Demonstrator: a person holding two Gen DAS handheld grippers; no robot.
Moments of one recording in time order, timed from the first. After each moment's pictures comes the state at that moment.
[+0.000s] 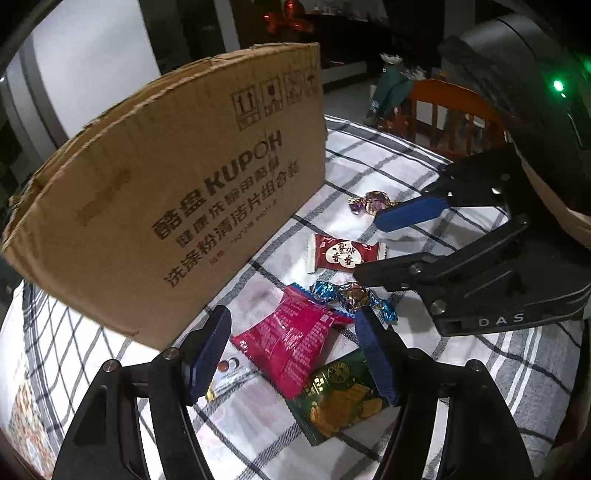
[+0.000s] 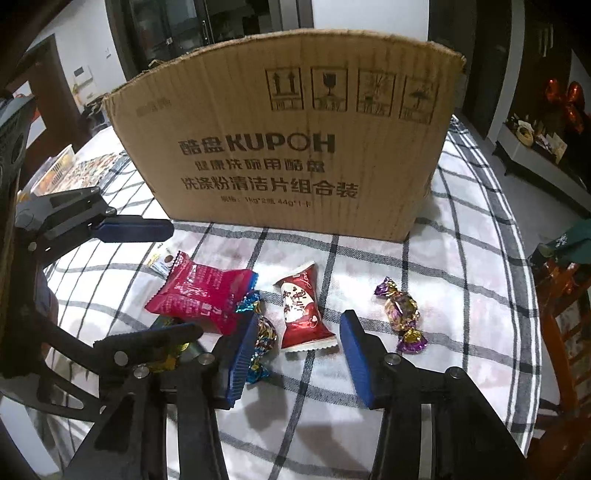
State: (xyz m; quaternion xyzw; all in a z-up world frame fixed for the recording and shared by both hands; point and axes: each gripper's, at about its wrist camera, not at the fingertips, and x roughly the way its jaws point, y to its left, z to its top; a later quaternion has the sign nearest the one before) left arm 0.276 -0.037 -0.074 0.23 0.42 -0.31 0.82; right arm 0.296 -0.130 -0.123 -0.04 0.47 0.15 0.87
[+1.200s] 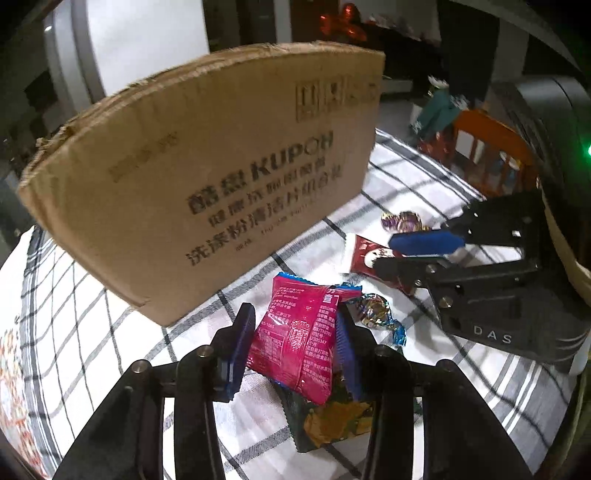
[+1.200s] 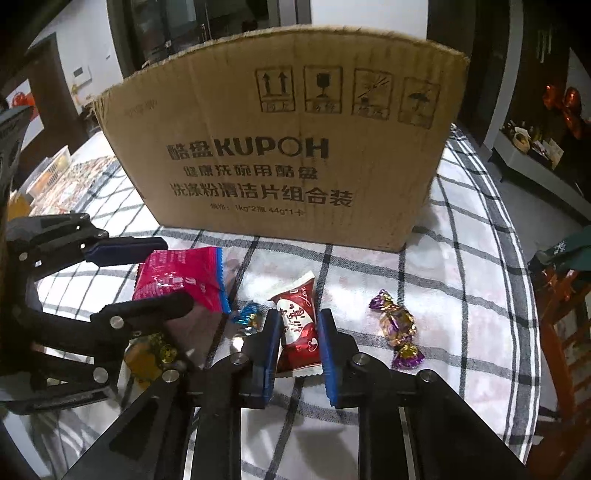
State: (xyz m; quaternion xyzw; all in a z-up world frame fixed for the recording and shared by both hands) left arm 0.284 -0.026 -0.074 0.15 0.44 -0.24 0.86; right arm 0.300 -0.130 -0.125 -0.04 0.46 0.14 0.88
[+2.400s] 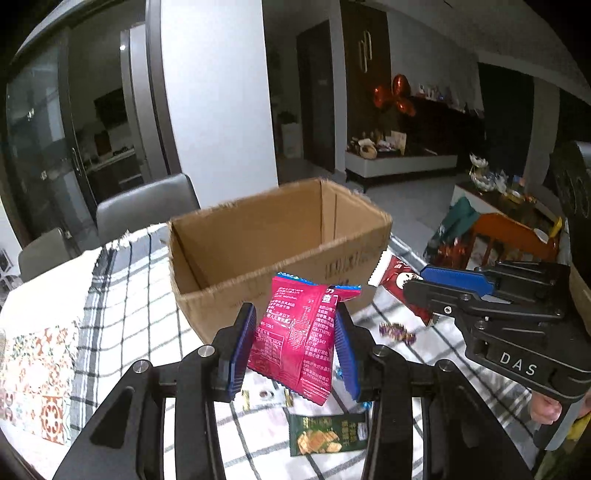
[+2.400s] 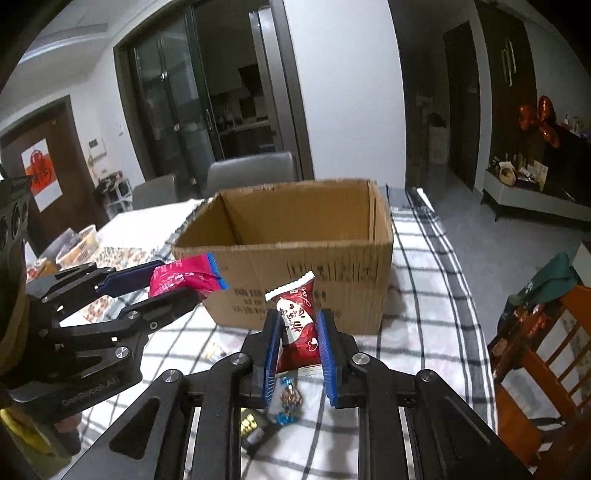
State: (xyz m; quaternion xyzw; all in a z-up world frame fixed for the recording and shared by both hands) left arm 0.248 -0.018 0.040 0.08 0.32 -0.15 0.93; right arm 0.258 -0.150 -0.009 0.03 0.32 0.15 0.93
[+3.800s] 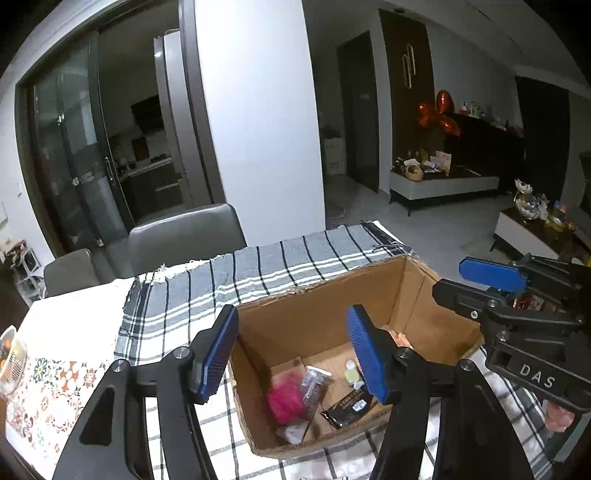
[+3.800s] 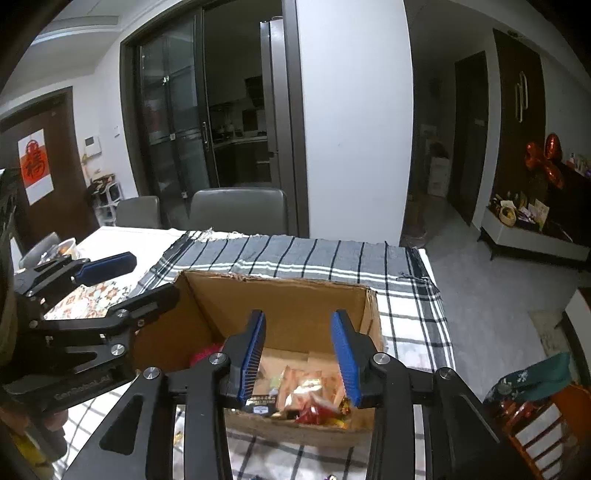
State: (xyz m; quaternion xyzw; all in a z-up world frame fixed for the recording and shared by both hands) left arm 0.354 -0.003 0.074 0.08 0.29 -0.07 0.95; right arm 0.369 -0.138 0.035 -0.02 0.29 0.15 0.95
